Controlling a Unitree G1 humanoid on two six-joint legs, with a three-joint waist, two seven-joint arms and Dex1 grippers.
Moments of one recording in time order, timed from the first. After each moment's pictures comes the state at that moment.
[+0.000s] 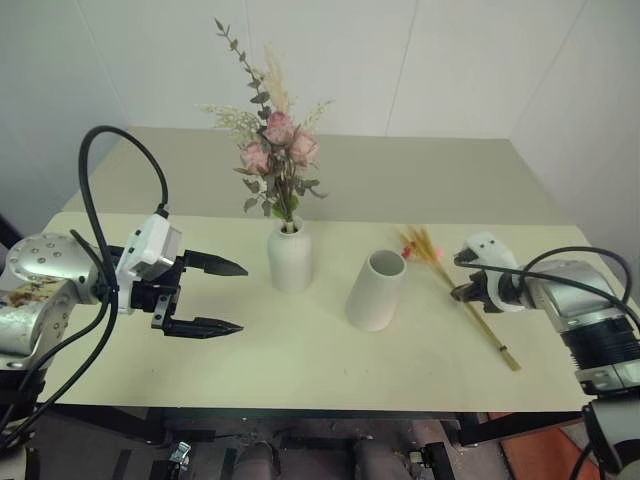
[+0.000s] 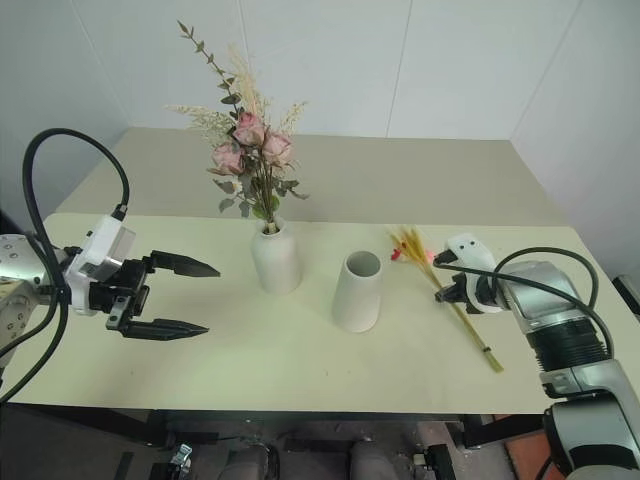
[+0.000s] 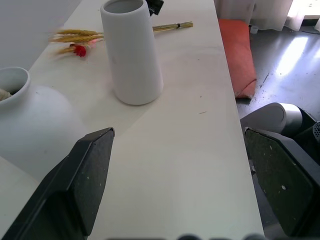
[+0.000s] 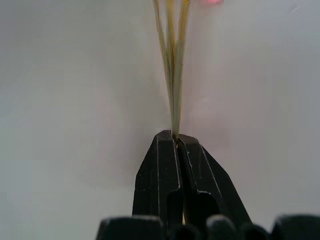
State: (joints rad) left arm -0.41 1.02 0.14 -0.21 -0.59 0.46 -1.46; right arm -0.69 -0.75 0.09 0.21 0.18 0.92 0.51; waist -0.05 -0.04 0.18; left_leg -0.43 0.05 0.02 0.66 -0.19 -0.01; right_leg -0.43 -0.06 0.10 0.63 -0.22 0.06
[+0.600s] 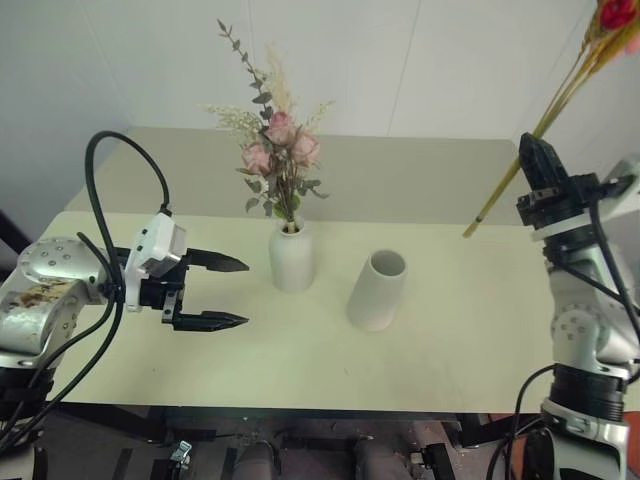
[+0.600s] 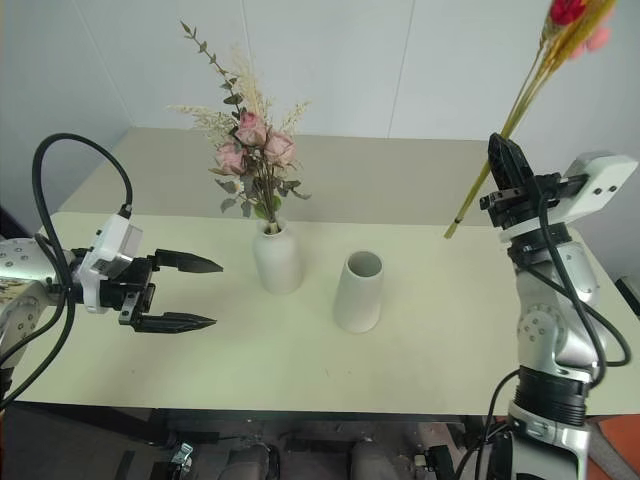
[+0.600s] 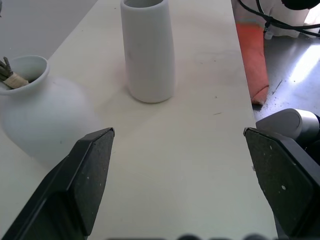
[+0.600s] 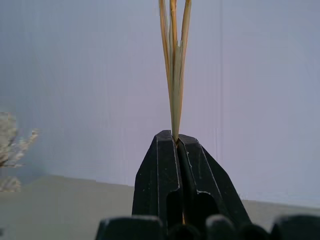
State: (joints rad) left arm -0.42 0.99 0.11 -0.17 -0.57 0.45 -1.41; right arm -0.47 -0.48 -0.40 -0.23 0.65 0.20 0.42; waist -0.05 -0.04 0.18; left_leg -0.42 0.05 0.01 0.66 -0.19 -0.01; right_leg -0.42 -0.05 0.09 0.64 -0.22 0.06
